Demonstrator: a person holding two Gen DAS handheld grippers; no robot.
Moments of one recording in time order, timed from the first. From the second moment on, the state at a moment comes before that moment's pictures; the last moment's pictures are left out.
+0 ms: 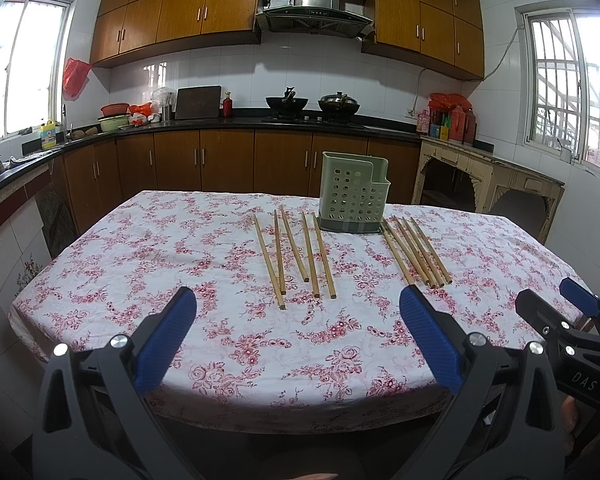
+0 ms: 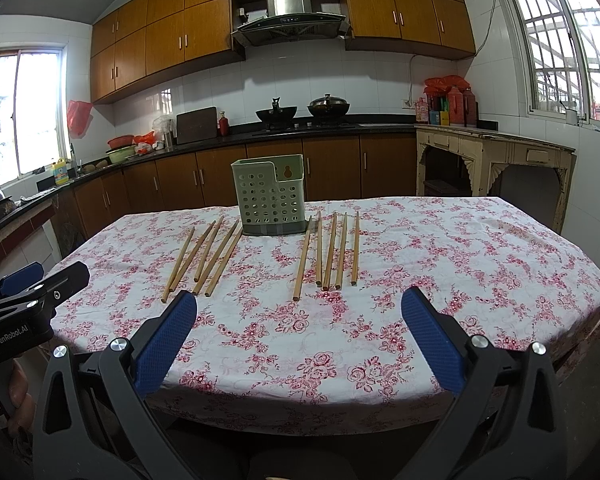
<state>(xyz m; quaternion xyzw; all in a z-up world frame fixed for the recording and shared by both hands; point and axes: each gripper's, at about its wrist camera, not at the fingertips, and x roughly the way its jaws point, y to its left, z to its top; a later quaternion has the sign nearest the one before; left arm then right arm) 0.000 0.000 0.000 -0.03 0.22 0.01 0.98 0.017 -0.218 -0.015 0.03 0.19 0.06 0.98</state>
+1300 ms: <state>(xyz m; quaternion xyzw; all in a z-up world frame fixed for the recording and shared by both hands) 0.028 0.016 -0.008 -0.05 0.24 0.02 0.97 0.047 -0.232 -0.026 0.05 0.22 0.04 0.97</state>
